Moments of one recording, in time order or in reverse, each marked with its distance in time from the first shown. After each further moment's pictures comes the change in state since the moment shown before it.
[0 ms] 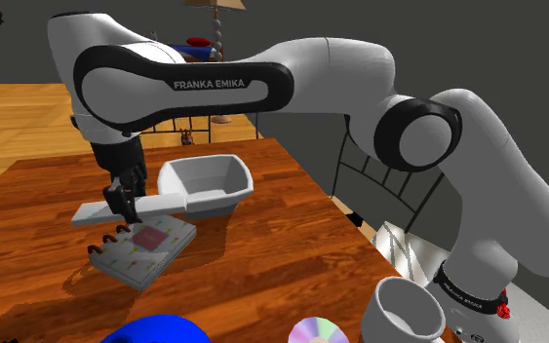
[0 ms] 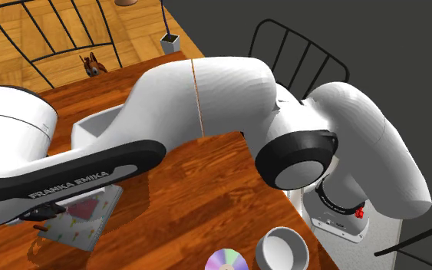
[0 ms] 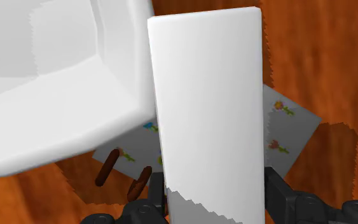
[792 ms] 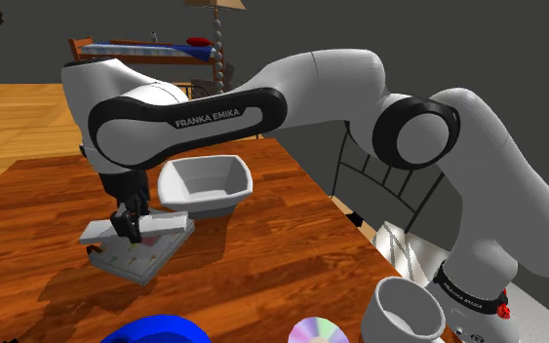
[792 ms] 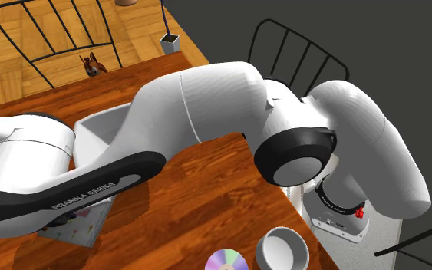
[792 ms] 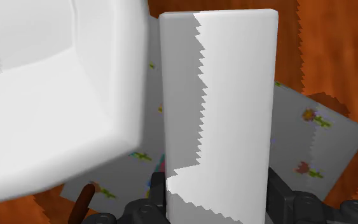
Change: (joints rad) arm -0.018 -0.003 0.000 -0.155 -0.003 0.155 0.014
